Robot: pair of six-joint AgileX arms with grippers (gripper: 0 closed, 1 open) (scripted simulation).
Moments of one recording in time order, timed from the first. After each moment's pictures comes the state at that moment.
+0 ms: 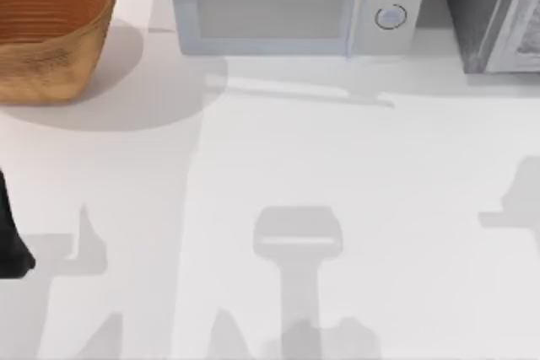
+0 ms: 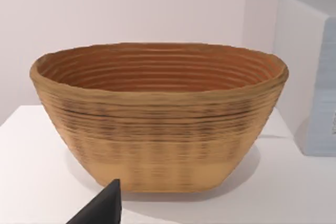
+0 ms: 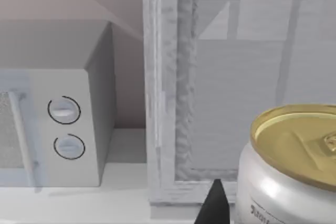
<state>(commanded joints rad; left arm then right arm) 0.00 0.00 0.00 0.00 0.00 0.00 0.06 0.37 0.46 -0.17 0.07 0.00</state>
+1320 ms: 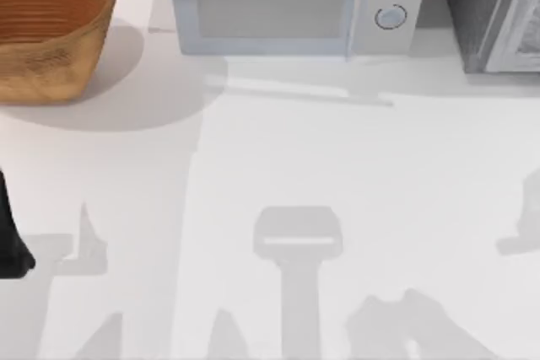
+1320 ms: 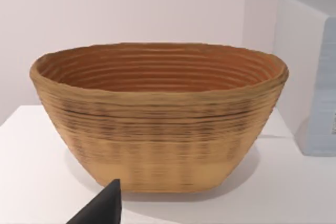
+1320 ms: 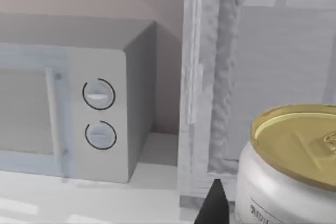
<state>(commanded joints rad) 0.00 0.00 0.00 0.00 0.00 0.00 -0.20 0.38 0.11 0.31 -0.33 -0.01</state>
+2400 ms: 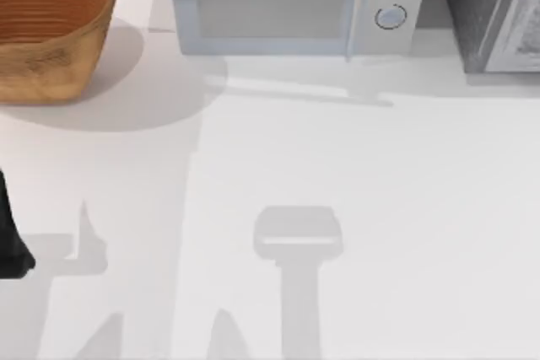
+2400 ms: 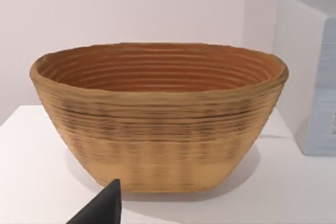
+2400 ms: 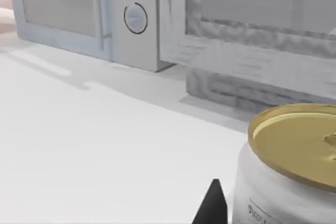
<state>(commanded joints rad) 0.00 0.00 0.00 0.00 0.00 0.00 -0.99 2.13 0.53 1.55 -1.69 -0.05</state>
